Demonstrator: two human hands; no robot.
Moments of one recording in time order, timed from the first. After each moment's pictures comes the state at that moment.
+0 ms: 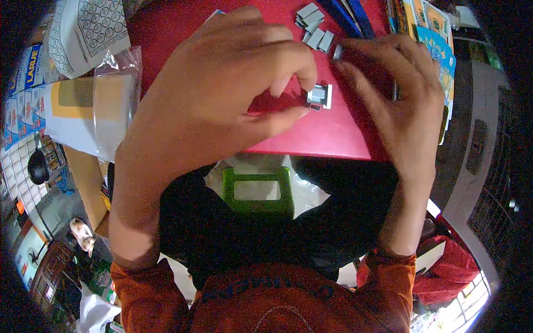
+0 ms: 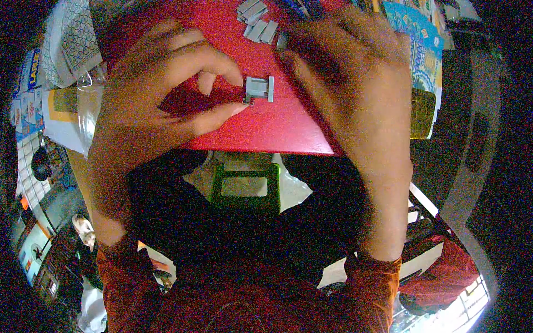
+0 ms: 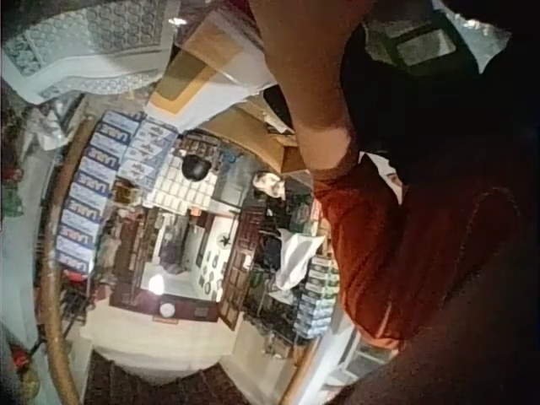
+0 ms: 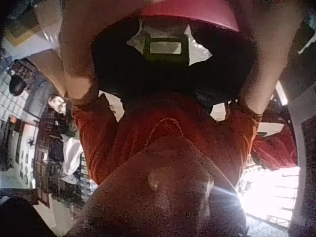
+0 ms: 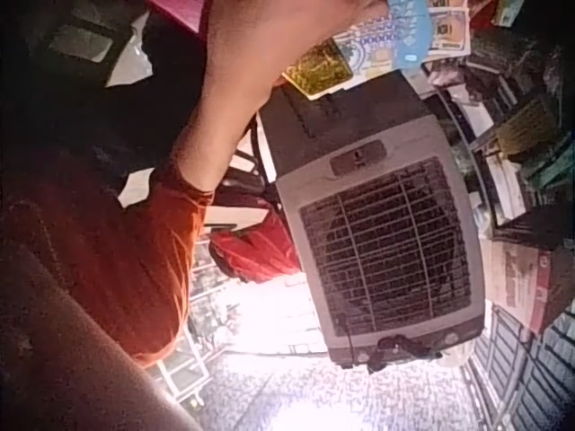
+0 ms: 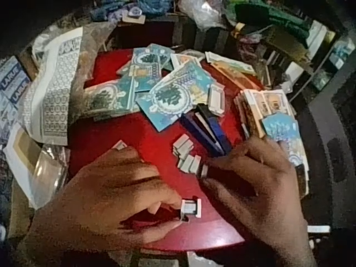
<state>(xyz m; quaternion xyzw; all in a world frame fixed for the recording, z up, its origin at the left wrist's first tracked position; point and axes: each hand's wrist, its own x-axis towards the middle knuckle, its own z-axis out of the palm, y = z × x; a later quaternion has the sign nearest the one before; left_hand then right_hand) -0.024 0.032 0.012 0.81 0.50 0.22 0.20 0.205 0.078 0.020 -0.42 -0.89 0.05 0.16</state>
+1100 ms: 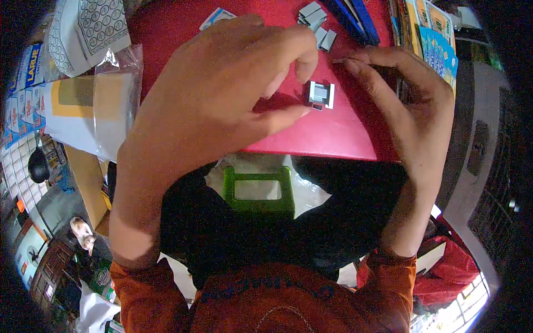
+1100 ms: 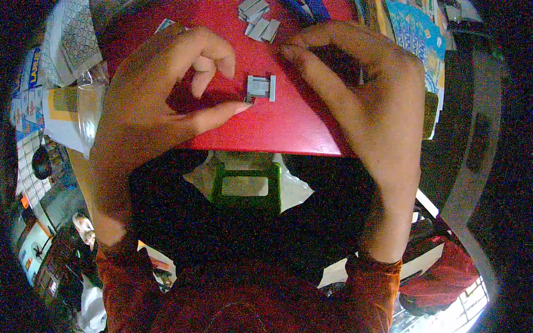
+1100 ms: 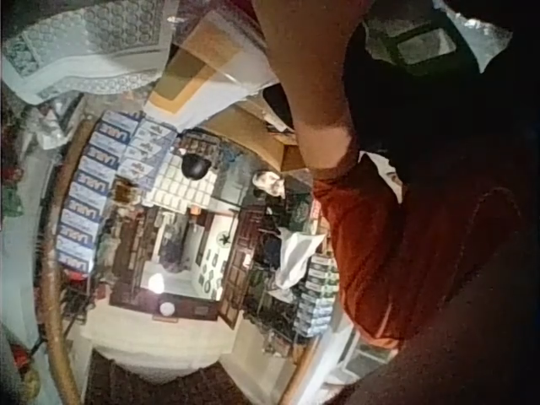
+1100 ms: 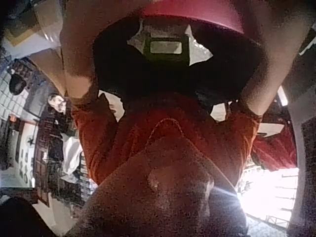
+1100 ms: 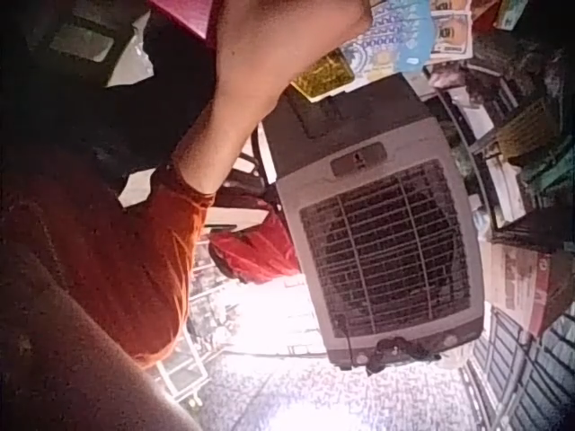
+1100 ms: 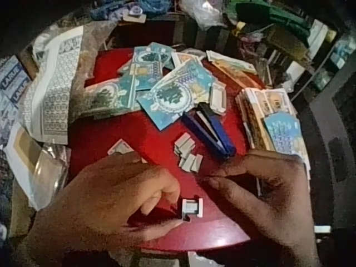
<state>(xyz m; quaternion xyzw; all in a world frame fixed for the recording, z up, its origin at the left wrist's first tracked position) -0.030 0.028 -0.007 0.80 0.48 0.30 0.22 0.210 0.075 0.021 -0.48 -0.79 0.30 0.22</state>
